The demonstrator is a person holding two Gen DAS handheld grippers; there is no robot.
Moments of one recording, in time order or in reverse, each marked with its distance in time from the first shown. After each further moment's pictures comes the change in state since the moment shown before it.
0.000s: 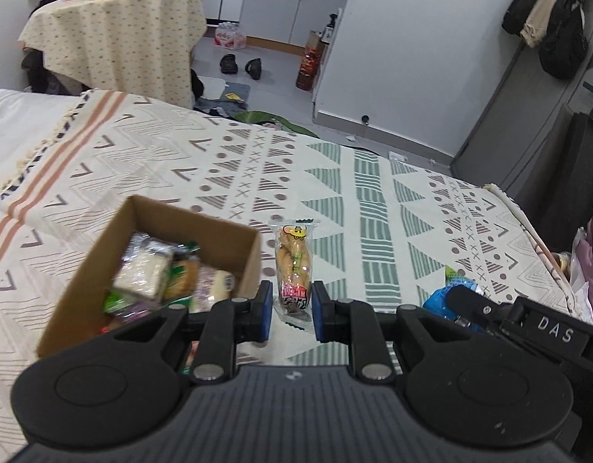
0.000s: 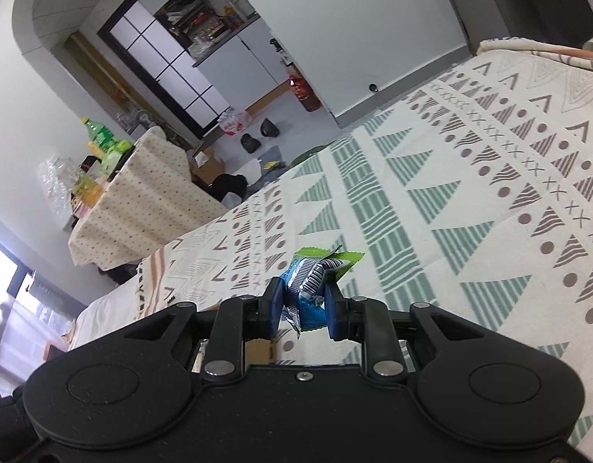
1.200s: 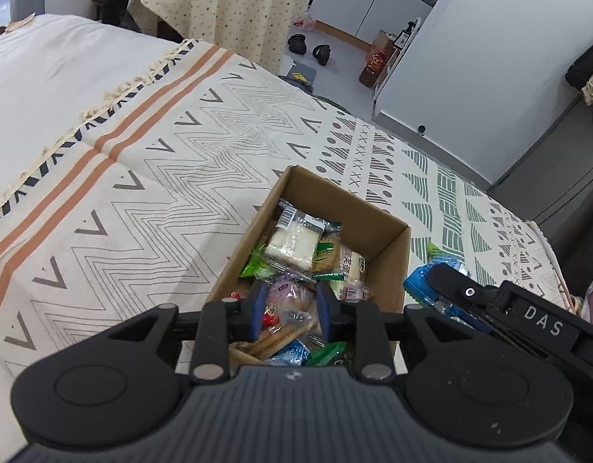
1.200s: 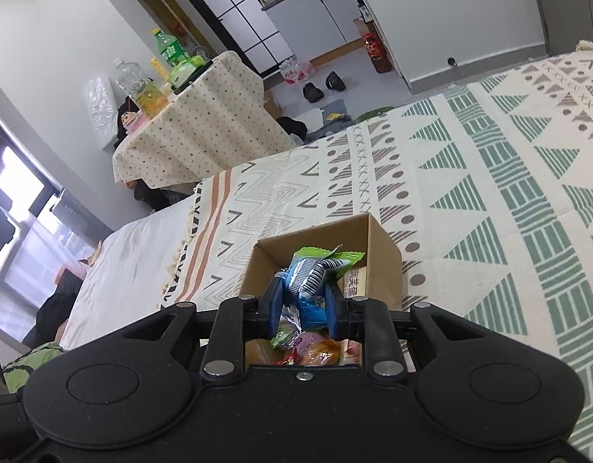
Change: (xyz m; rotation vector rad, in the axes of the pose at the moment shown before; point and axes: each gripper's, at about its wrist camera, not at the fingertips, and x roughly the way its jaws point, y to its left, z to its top) left arm -0.033 0.147 -0.010 -0.213 0.061 0.033; right arm 0.039 0.126 -0.074 -0.174 0.124 0.086
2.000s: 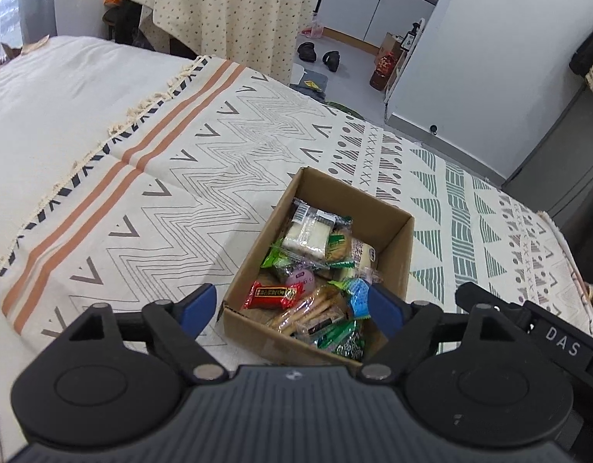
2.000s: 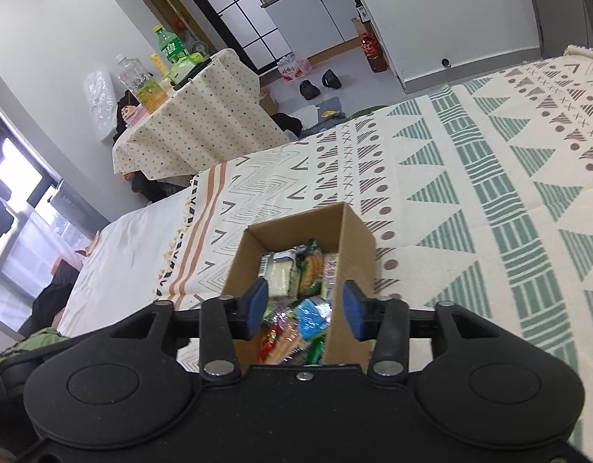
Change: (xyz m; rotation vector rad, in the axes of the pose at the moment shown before) left arm -0.040 -0.013 -0.015 0.056 -0.030 0.082; right arm -0.041 -0.014 -0.009 -0.025 0.009 -0.024
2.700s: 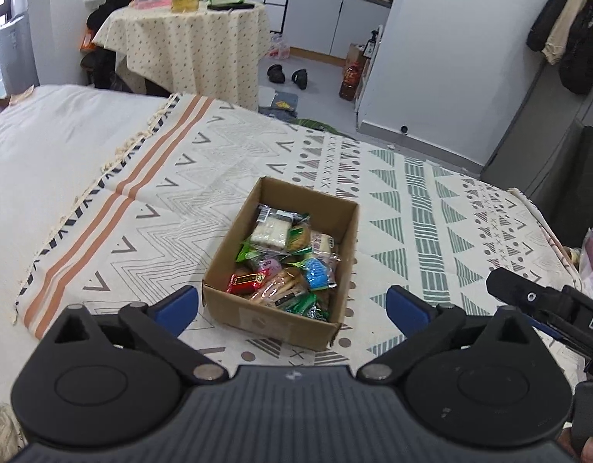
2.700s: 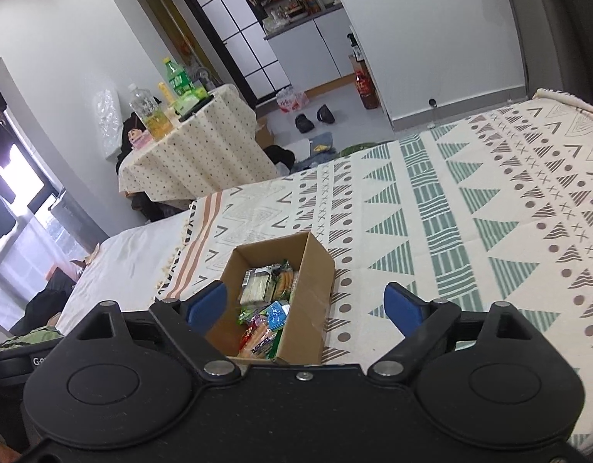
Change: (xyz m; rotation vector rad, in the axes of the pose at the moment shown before) left arm -0.072 -0.043 -0.035 0.132 -0.076 -0.018; right arm -0.096 -0.025 -0.003 -0.047 -0.103 -0.019
